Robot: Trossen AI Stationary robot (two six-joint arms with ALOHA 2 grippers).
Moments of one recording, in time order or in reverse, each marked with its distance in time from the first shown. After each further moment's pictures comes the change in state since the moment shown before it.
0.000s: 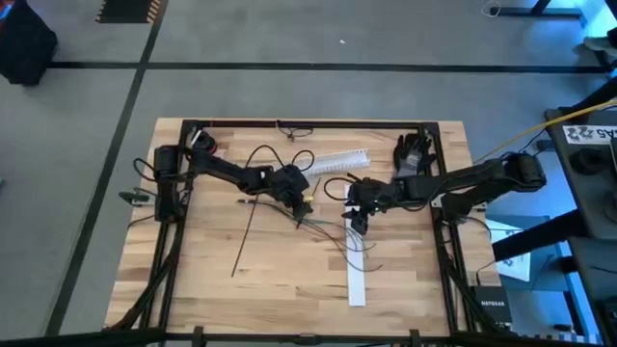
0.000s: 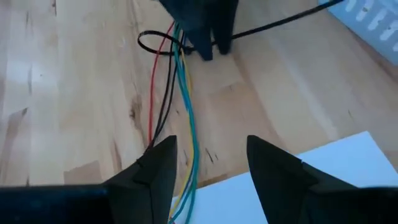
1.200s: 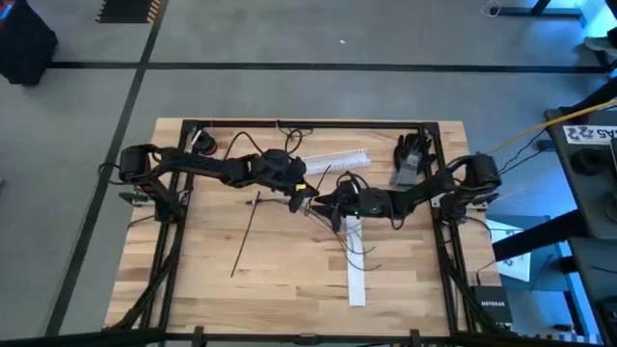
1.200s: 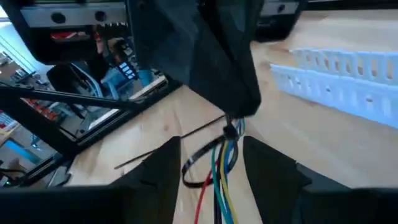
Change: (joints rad) left arm 0.001 -0.272 0.008 0.044 -0.006 0.100; right arm 0.025 0.427 -0.109 1.160 0.156 0.153
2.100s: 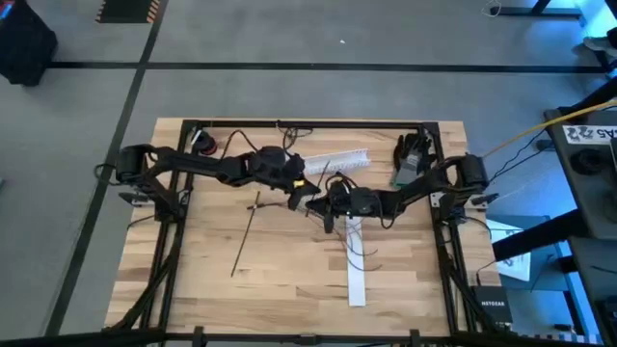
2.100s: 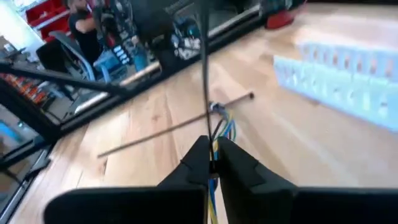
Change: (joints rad) left arm 0.022 -0.058 -0.001 0.058 0.008 -0.014; right arm -0.001 0.093 0.056 -0.023 -0.057 -0.054
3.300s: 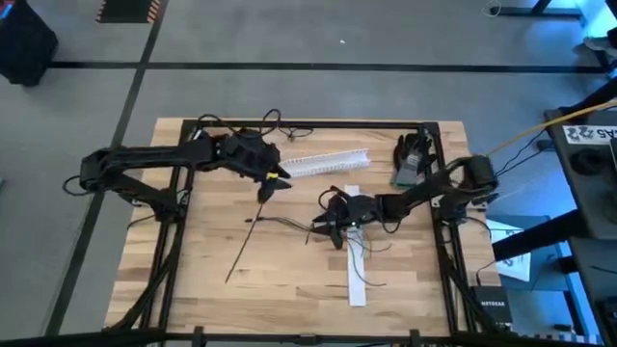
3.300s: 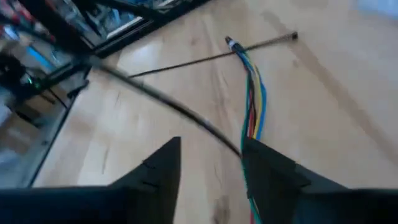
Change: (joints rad) left arm 0.015 -0.312 0.127 -0.759 -0.040 0.294; right arm 0.047 -0.173 0.013 -0.377 -0.127 -0.096
